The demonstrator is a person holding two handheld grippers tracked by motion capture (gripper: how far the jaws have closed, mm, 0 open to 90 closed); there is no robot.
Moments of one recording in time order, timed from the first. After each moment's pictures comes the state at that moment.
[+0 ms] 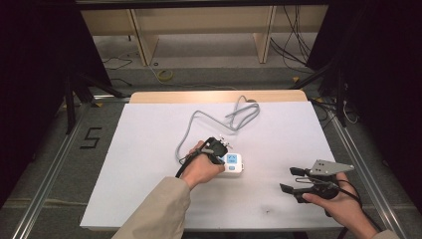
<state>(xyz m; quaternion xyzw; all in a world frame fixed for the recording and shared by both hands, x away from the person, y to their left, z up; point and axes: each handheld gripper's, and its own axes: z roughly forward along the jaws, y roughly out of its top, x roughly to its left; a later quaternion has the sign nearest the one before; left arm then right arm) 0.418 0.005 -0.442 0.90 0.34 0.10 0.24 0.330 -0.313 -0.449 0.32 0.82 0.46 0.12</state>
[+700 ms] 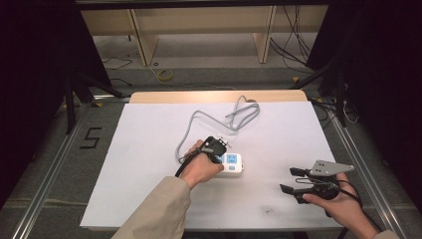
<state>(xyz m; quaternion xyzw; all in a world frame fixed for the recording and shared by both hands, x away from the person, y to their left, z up) 0.419 0.008 -0.439 0.90 0.35 0.12 0.21 0.329 -0.314 -0.449 0.32 0.82 0.45 0.12</state>
